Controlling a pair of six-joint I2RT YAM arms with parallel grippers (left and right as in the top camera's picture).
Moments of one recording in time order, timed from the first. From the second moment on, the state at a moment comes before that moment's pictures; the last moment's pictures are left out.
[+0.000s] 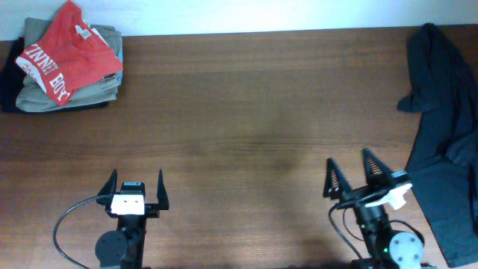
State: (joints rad) left arm 0.05 0.01 0.01 -0.07 0.05 0.12; right arm 0.07 0.10 0.10 0.20 -0.14 0.36
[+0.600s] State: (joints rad) left arm 0.05 0.01 0.01 -0.08 0.05 0.12; right arm -0.33 1.52 1.38 -0.83 0.29 0.16
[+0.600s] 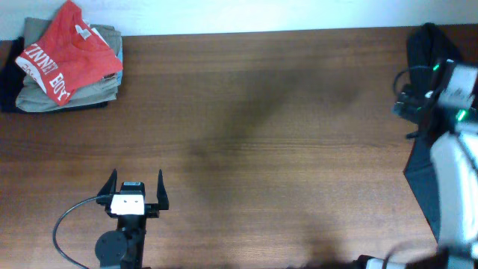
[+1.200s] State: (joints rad) left arm 0.05 0.01 0.01 -0.08 0.05 0.12; right arm -0.87 1.85 1.46 -0.89 -0.18 0.05
